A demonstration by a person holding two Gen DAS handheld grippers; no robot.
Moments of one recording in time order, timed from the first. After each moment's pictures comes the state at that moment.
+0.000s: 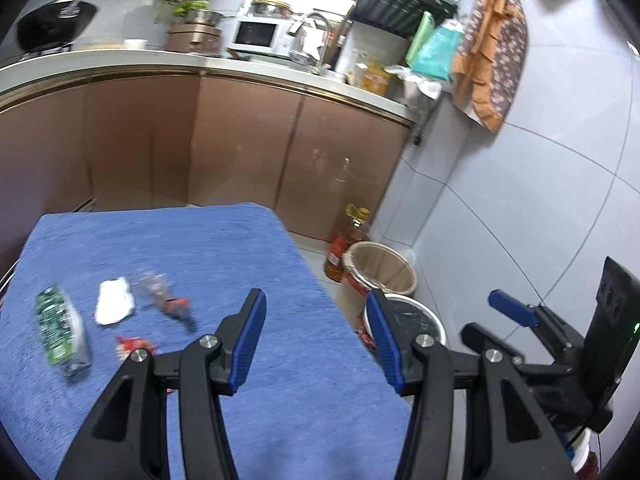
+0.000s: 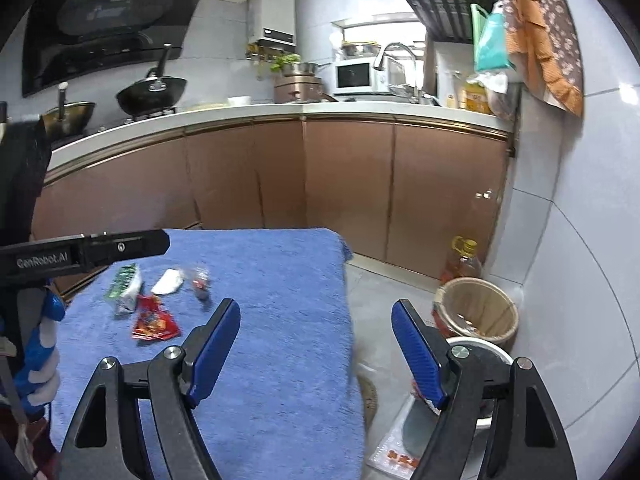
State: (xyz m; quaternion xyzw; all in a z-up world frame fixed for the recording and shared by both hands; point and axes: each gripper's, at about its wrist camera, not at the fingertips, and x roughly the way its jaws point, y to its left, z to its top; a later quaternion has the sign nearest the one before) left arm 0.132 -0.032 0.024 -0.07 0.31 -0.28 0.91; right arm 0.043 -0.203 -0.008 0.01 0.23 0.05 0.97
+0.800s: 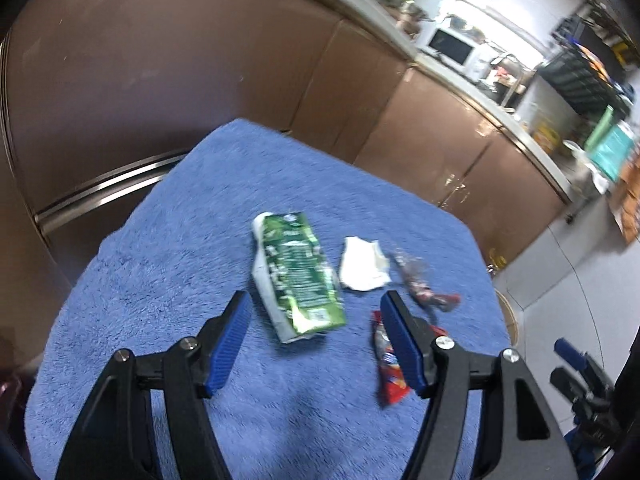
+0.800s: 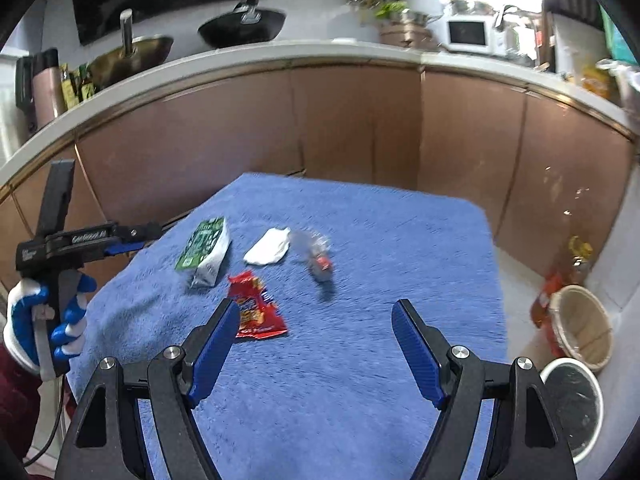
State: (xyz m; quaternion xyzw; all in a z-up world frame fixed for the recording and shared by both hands) left arm 0.197 0.198 -0.088 -0.21 0.38 -0.05 0.90; right arm 0.144 -0.082 -0.053 -0.02 0.32 0.22 0.92
